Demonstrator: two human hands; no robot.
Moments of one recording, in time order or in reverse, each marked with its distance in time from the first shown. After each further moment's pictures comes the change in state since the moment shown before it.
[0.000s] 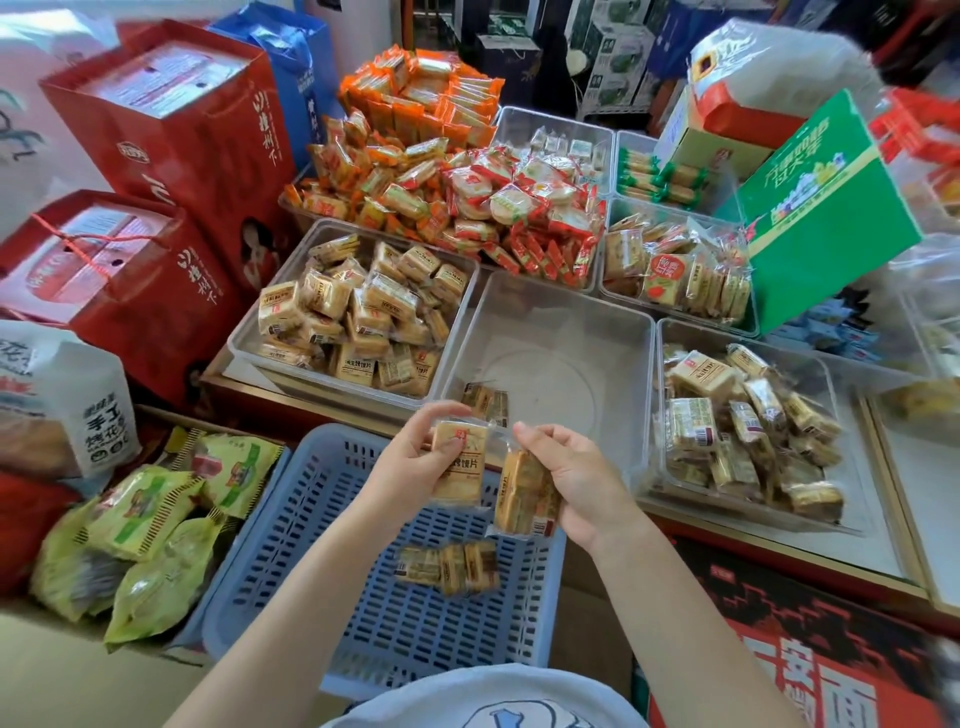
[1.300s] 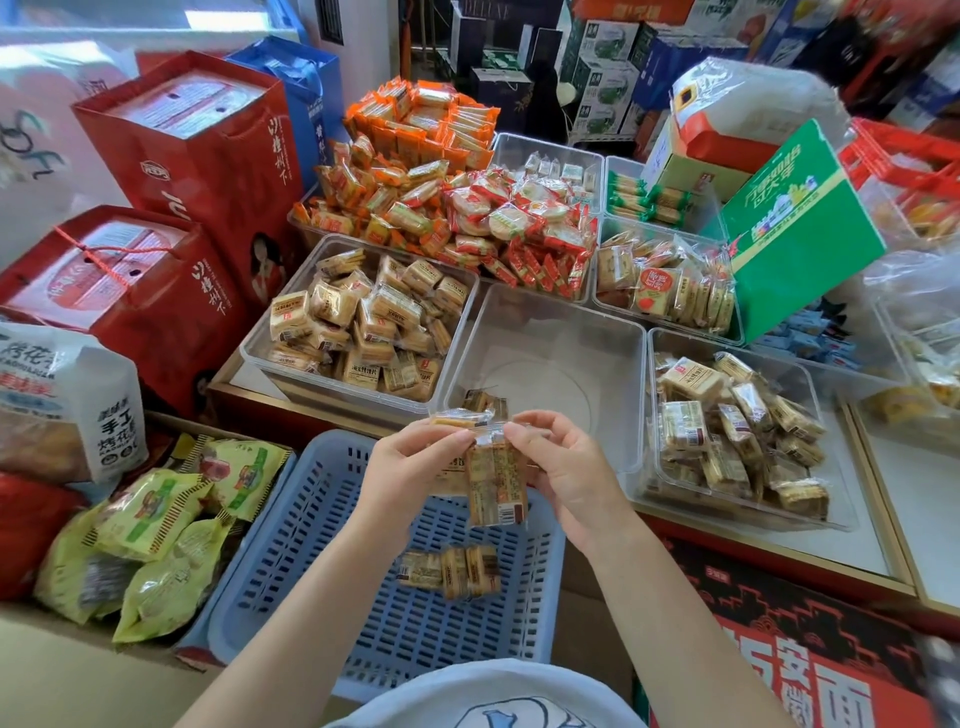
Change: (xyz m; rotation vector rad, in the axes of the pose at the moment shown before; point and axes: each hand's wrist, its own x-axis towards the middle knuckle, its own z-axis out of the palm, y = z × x) left_hand -0.026 0.003 0.000 -0.219 0.135 0.064; right_hand -0.022 0.005 0.011 -0.065 -0.010 -0.211
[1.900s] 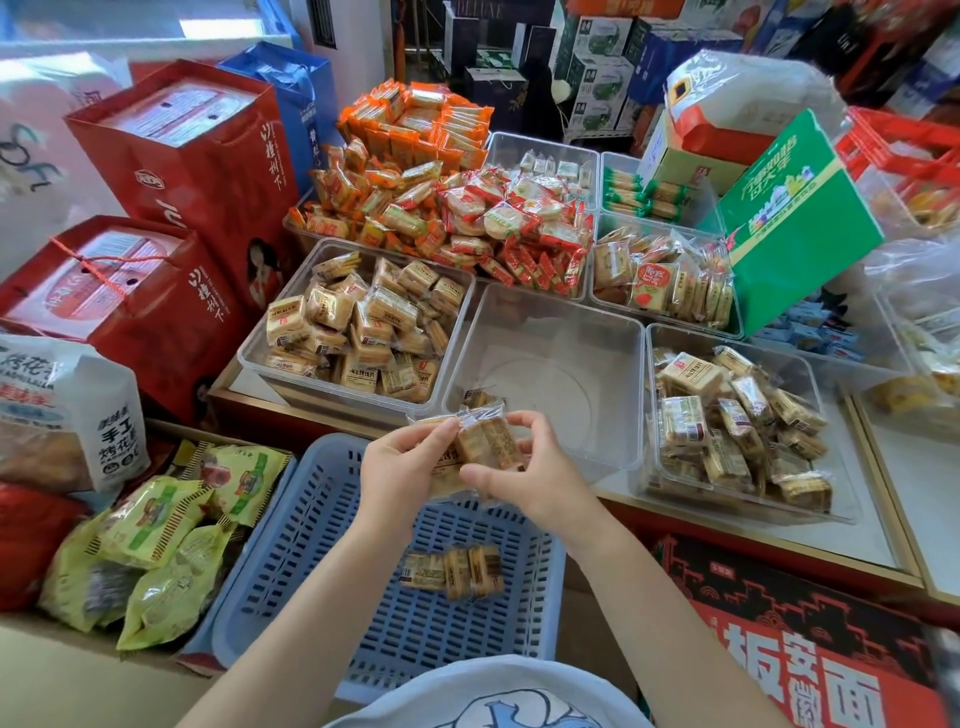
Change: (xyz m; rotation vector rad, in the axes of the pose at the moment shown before) left_hand 0.002 0.000 0.008 -0.013 0.192 -0.090; right_hand 0.002 0.010 0.003 -0.478 -0.113 -0.011
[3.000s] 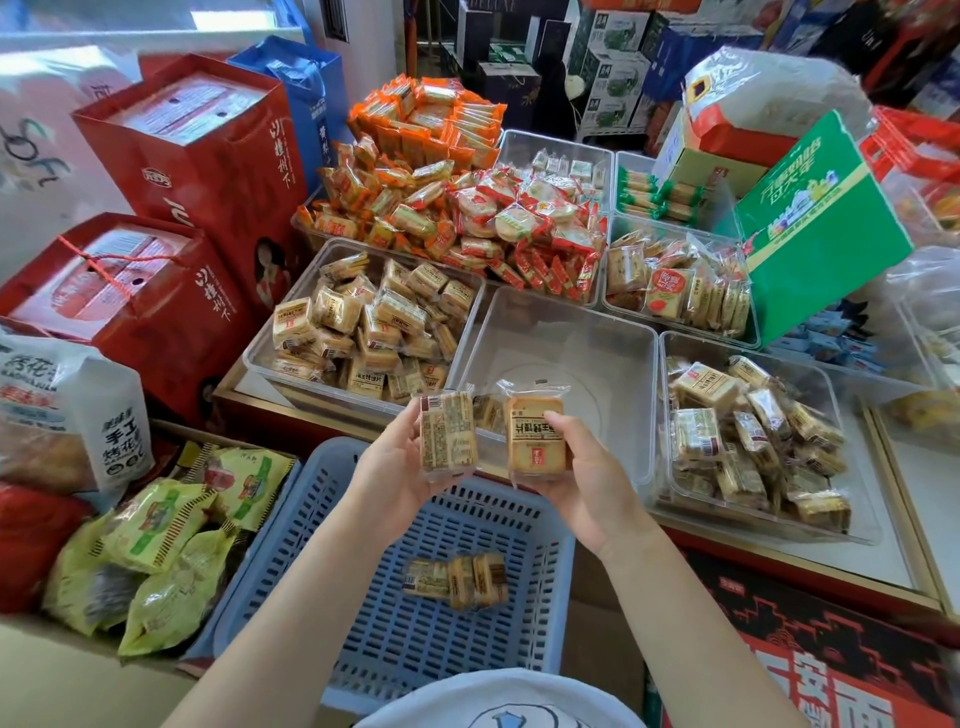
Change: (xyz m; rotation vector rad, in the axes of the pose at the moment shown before) left_hand 0.031 0.014 -0.011 -0.352 -0.224 -0.296; right_hand 0.020 -0.006 -0.019 0.751 0.048 0.080
